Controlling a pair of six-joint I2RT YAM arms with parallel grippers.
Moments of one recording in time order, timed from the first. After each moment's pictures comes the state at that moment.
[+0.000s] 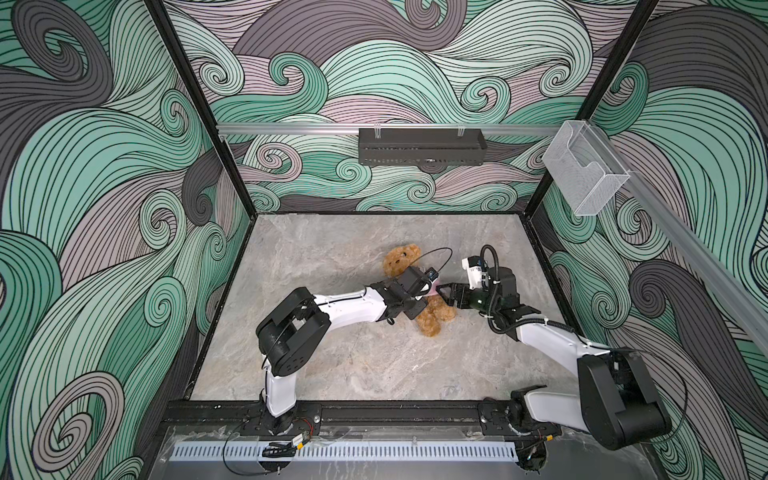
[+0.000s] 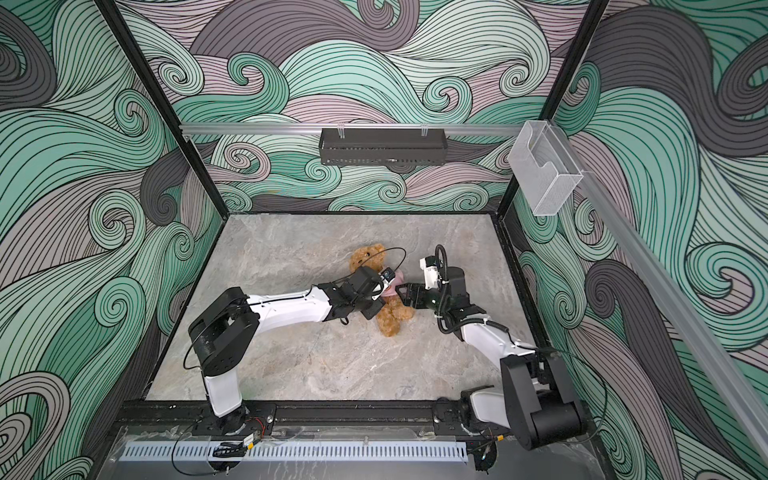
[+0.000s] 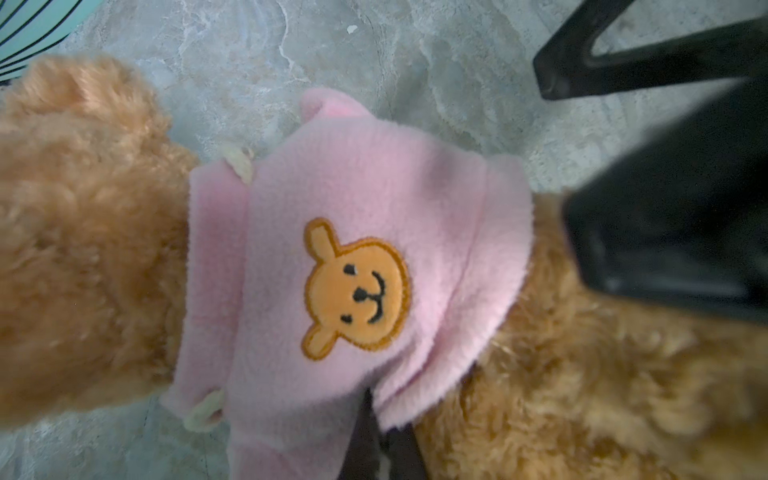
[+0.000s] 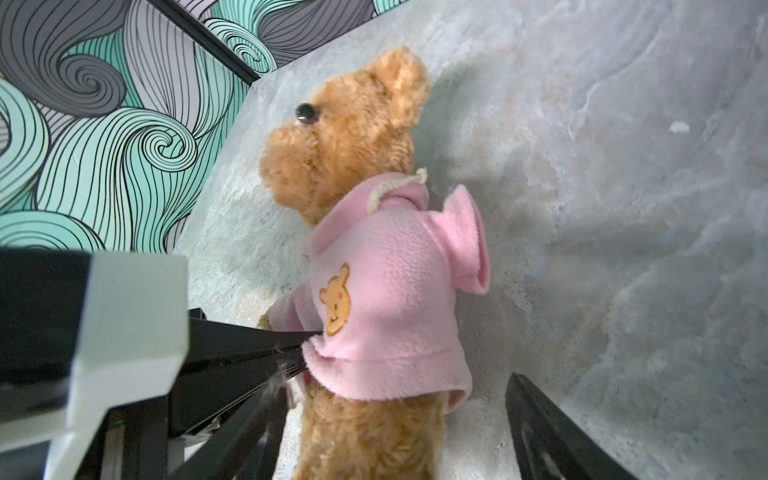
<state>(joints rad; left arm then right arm) -0.90 1.86 1.20 -0.19 -0.16 0.05 0.26 1.29 0.53 0.18 -0.47 0.32</state>
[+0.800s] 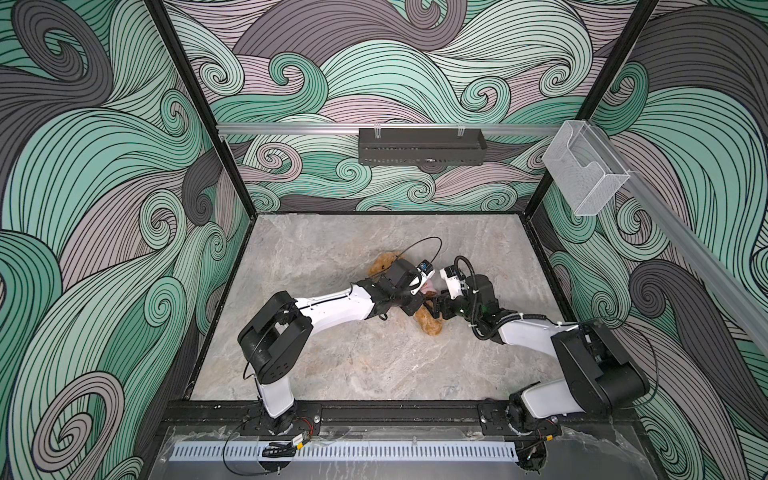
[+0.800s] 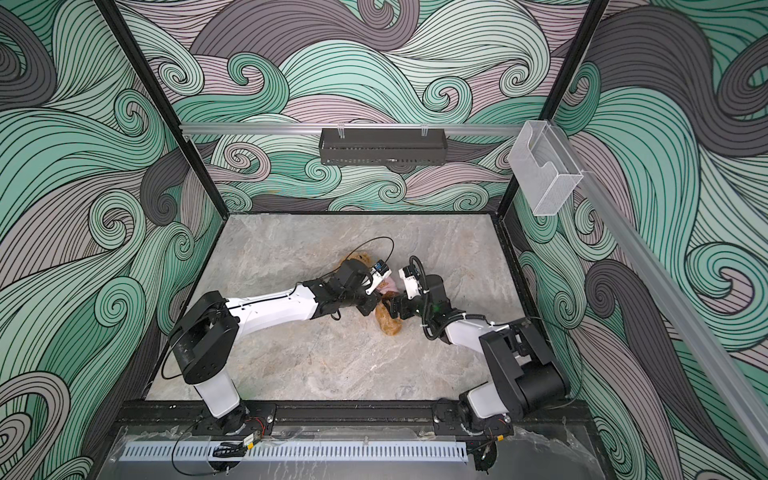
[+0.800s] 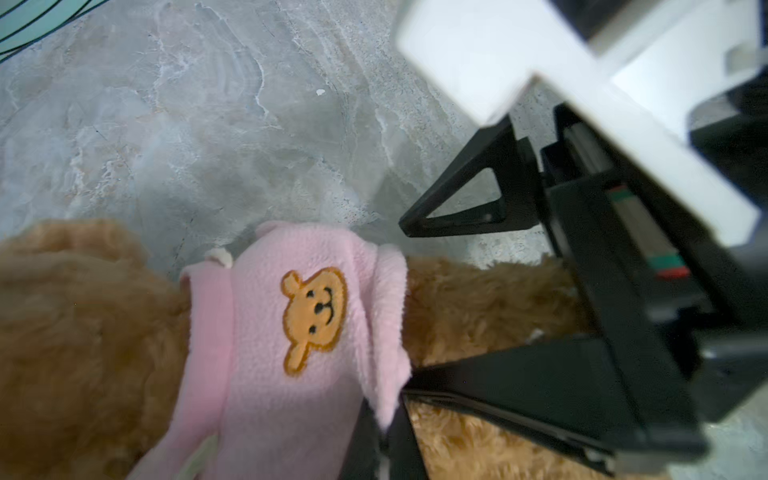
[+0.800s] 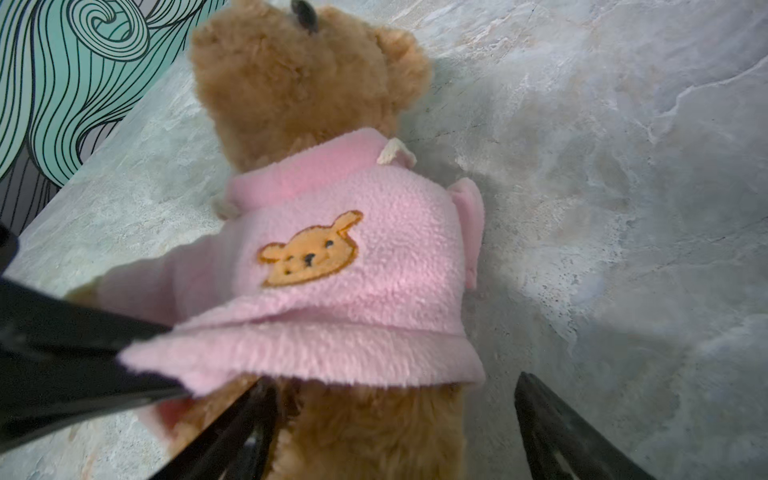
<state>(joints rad) -0.85 1.76 1.15 -0.14 0.07 0.01 0.40 1.48 0.49 0.37 -0.33 0.16</state>
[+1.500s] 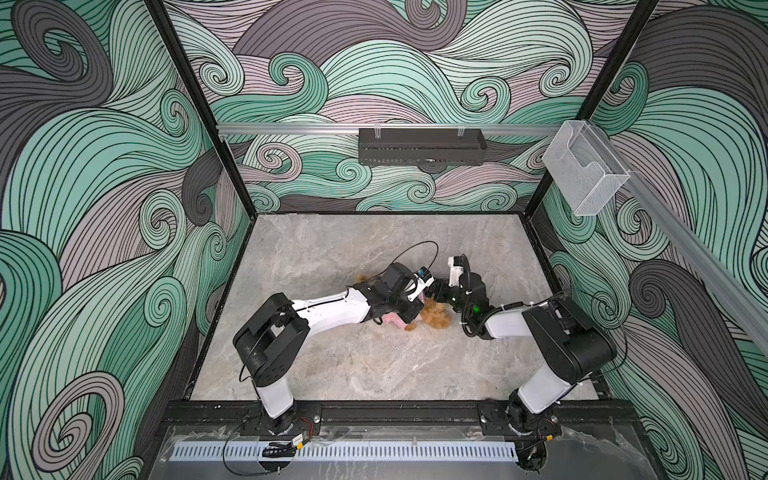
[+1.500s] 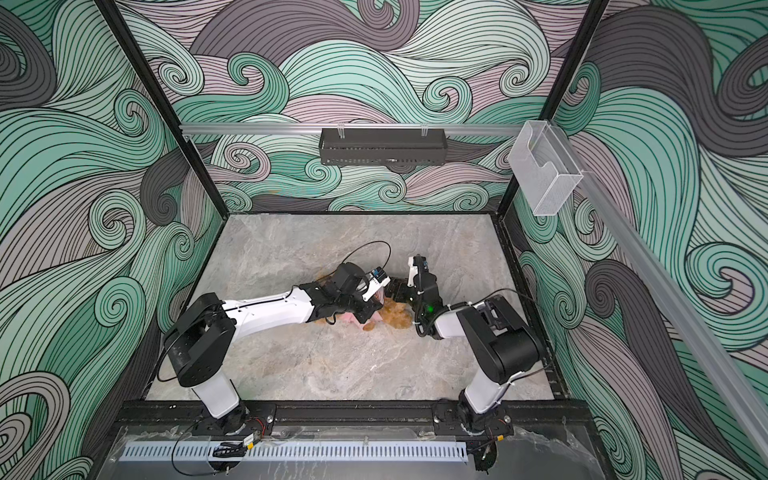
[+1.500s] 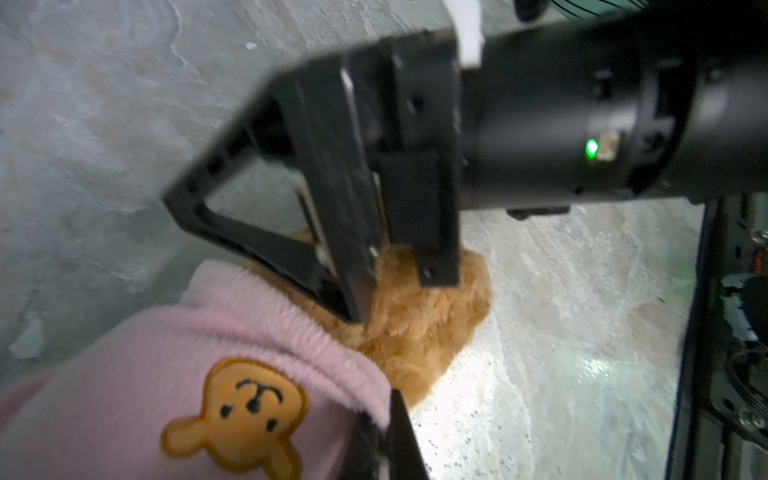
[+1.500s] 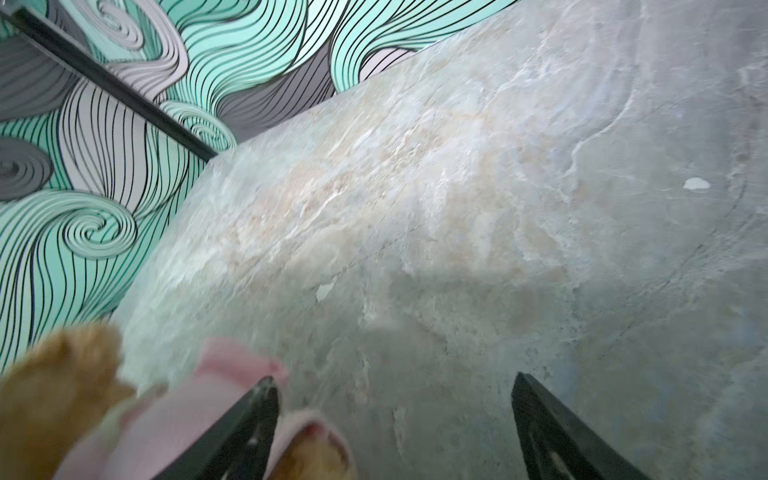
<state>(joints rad) -0.84 1.73 1.07 -0.14 0.25 -0.03 0.43 1.68 0.53 0.74 -0.08 0.56</state>
